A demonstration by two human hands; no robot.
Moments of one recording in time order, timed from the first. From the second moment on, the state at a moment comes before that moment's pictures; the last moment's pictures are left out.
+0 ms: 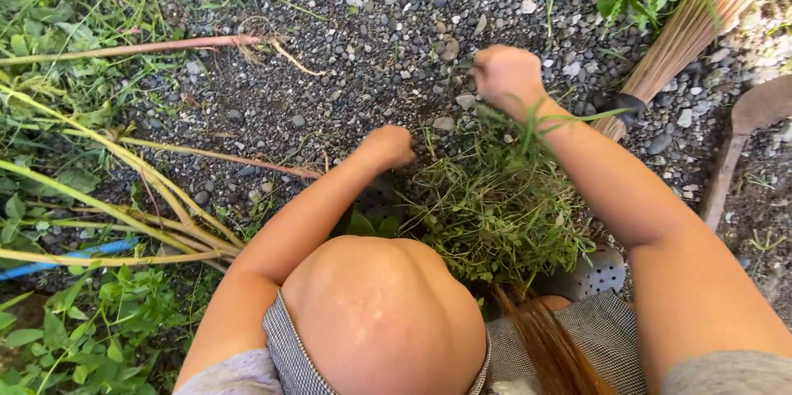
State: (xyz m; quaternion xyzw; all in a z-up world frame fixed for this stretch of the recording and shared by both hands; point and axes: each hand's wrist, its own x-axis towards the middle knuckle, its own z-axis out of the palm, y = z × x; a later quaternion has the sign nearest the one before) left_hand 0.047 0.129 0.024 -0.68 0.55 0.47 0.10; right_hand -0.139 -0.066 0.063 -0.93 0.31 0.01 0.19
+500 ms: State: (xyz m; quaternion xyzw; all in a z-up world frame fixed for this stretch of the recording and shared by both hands) left_hand 0.083 0.100 -0.004 -0.71 0.67 0.12 -0.20; right_hand -0.113 0.006 0.096 -0.89 0.28 0.06 0.35
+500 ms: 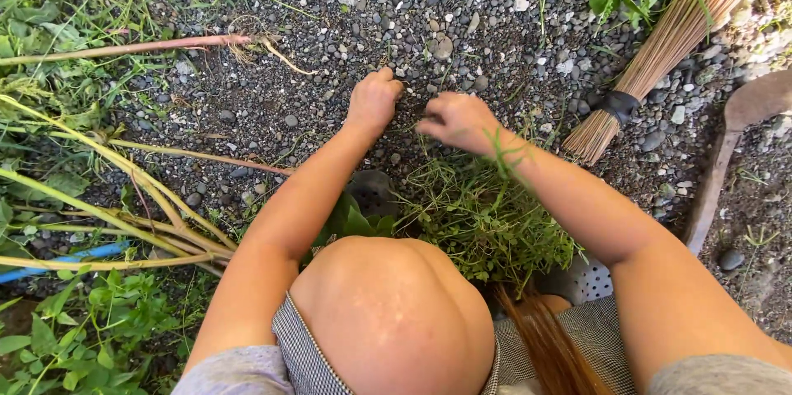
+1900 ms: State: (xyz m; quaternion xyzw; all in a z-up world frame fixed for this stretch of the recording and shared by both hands) left_hand 0.123 0.103 -0.010 -0.74 0.58 0.11 -0.33; right_hand -0.051 -0.009 0.023 -0.97 0.16 -0.14 0.14
